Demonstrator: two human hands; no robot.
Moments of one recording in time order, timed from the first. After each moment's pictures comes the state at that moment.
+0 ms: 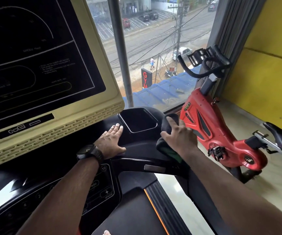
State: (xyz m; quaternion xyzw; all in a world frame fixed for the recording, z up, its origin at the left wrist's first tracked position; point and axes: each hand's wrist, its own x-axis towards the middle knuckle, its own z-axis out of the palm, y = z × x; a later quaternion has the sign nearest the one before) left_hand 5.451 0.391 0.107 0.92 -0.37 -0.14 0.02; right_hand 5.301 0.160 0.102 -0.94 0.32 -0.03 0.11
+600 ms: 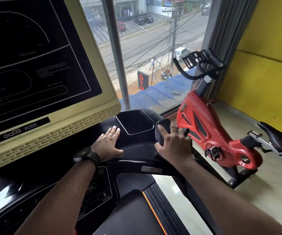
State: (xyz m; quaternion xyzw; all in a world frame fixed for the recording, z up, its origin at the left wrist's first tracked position) left_hand 5.452 0.391 0.105 0.92 -0.38 -0.14 0.03; right_hand 5.284 0.186 0.094 -0.96 0.28 -0.07 0.01
